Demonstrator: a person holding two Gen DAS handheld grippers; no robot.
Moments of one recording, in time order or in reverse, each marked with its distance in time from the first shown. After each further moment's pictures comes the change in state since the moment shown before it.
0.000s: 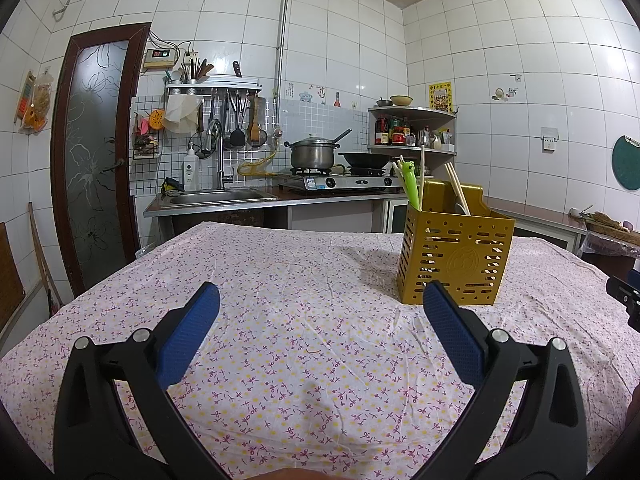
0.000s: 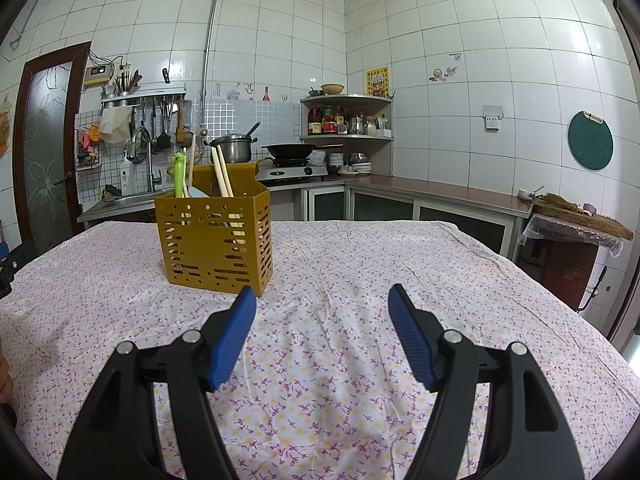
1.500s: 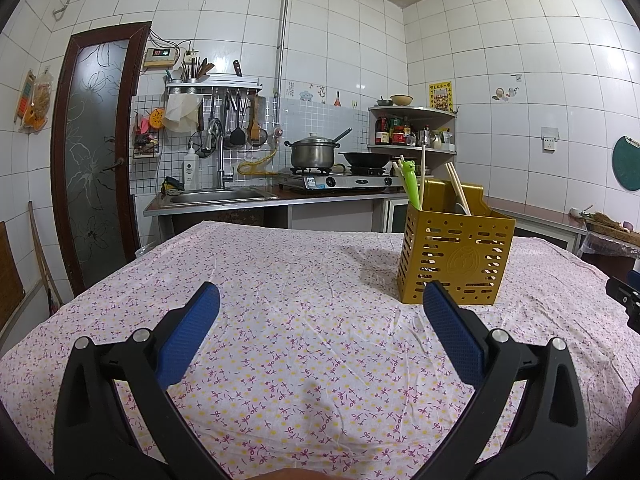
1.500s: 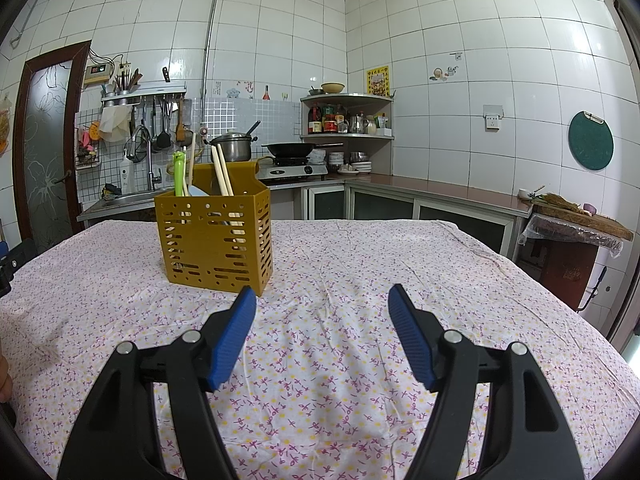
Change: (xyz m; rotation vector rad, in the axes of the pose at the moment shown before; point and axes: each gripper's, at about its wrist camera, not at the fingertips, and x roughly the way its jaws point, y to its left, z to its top) left arm 0.000 0.000 0.002 -0.001 0.001 0.000; right arm 0.001 -0.001 0.001 0.001 0.003 0.001
